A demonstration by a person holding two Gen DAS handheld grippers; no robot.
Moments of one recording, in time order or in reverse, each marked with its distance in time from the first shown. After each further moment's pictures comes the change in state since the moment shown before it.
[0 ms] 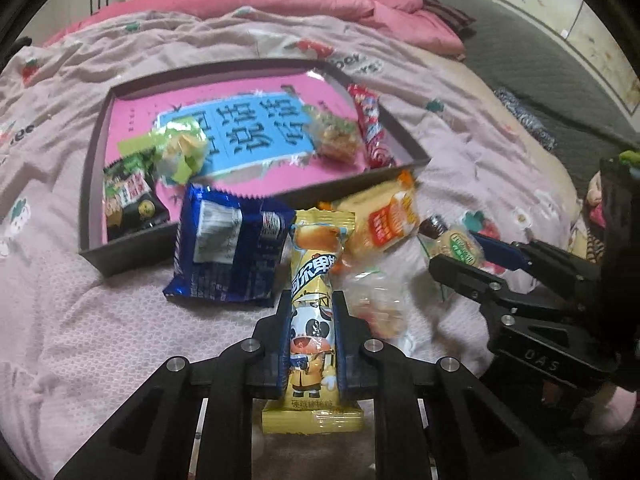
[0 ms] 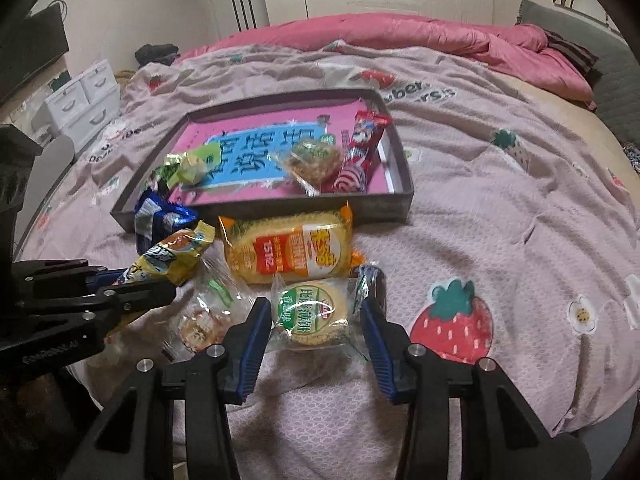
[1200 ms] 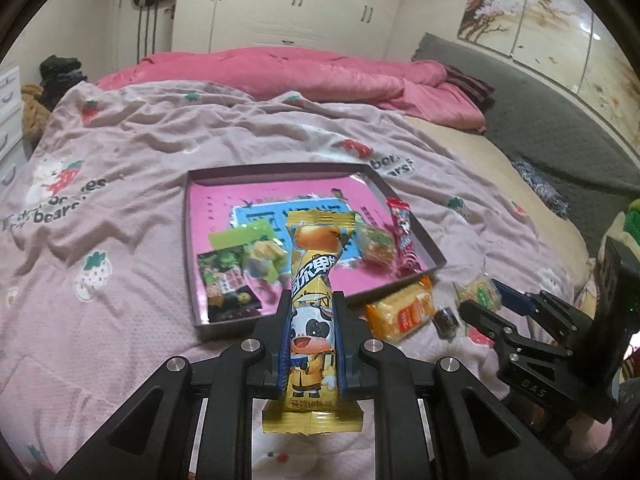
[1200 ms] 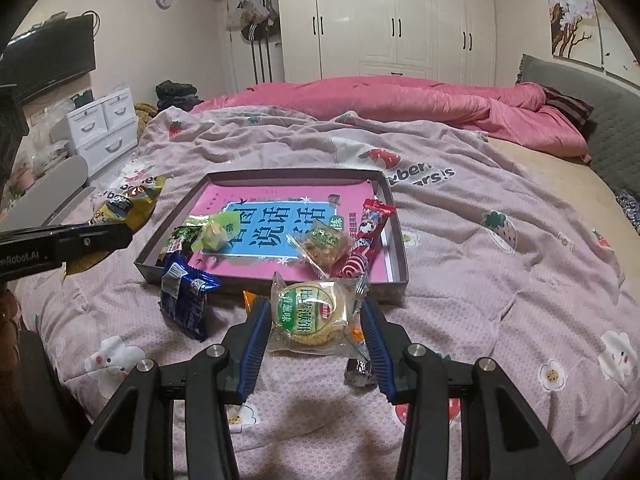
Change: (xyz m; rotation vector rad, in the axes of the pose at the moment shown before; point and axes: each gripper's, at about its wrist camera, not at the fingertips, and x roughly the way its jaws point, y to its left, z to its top) left arm -0.081 0.032 0.023 -0.073 -0.258 0.096; right arm -0.035 0.011 0.018 -0.068 -0.211 -0.009
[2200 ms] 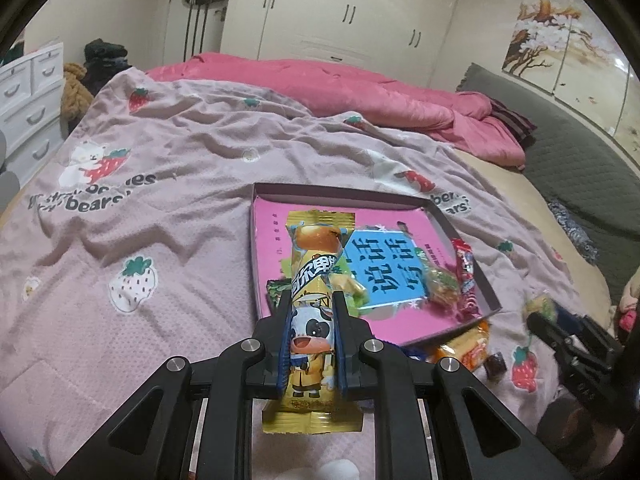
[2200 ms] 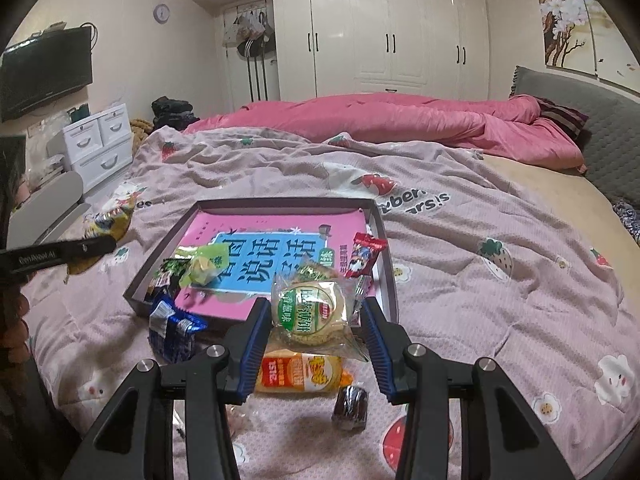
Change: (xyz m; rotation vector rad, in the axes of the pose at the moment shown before) left arm 0.021 0.054 0.013 -0.114 -0.065 0.102; right arm 0.011 -0.010 0.024 0.014 -0.065 -0.017
